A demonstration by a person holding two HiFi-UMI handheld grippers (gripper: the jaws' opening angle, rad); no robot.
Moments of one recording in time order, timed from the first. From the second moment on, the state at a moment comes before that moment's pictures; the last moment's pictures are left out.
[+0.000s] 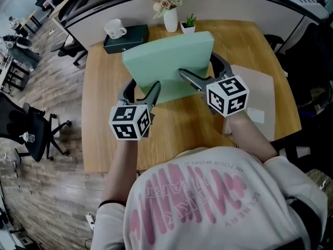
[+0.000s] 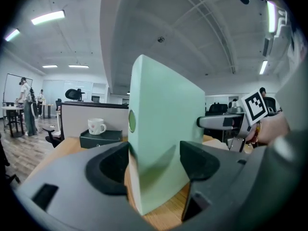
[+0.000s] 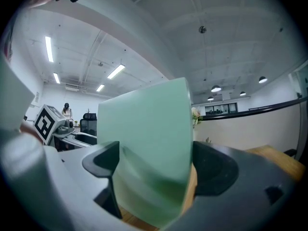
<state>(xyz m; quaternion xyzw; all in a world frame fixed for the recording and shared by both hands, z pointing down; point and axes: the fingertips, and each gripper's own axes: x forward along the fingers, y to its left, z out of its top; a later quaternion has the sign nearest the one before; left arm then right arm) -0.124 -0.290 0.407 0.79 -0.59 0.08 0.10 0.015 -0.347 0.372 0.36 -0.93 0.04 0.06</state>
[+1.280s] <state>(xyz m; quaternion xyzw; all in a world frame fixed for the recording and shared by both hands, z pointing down) -0.139 -0.257 0.383 0.85 -0.51 0.06 0.13 0.044 -0.308 0.370 0.47 -0.87 0.14 0.05</state>
